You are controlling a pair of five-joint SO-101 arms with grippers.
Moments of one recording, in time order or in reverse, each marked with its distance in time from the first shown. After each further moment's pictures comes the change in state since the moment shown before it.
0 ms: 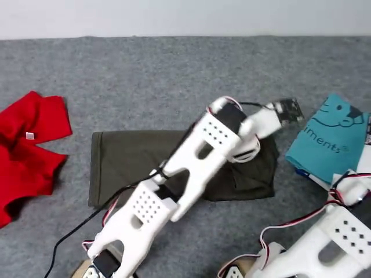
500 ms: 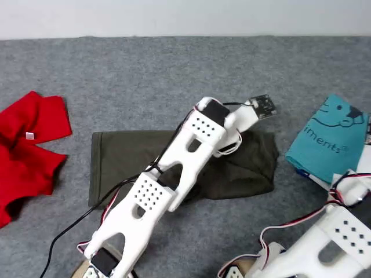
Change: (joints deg) left arm -7.0 10.5 -9.5 -0.1 0.1; right arm 0.0 0.0 0.0 0.0 0.0
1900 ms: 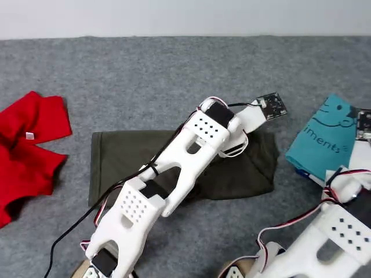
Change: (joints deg) left arm 2.2 -19.9 30.2 -13.9 0.4; right arm -3.7 0.0 0.0 0.0 0.0
